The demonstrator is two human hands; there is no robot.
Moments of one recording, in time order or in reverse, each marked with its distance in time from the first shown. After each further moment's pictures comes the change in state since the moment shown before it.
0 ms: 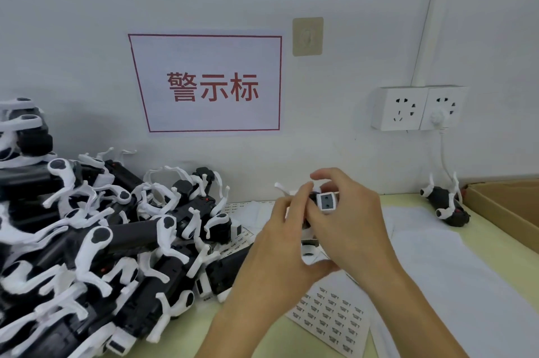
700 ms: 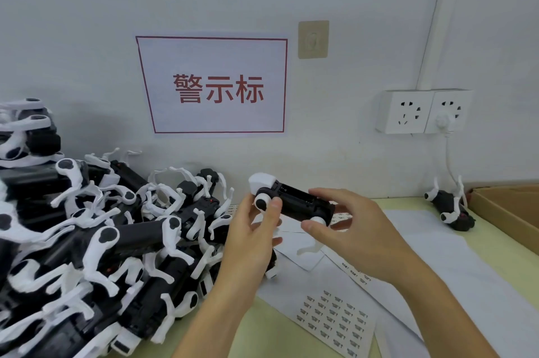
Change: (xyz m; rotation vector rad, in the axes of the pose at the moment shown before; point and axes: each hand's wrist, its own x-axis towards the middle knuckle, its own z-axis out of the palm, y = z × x) left_hand 0.008 -0.022 -0.014 -0.770 0.297 -0.457; right_hand 0.009 0.029 -0.016 -0.019 -0.317 -0.076
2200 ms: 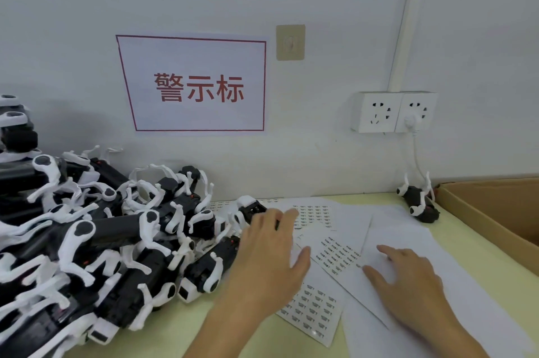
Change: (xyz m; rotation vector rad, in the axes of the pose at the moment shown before) left_hand -0.026 -0.011 0.026 1.101 -0.272 0.444; right_hand -0.079 0.105 -0.036 -0.627 0.042 0.564
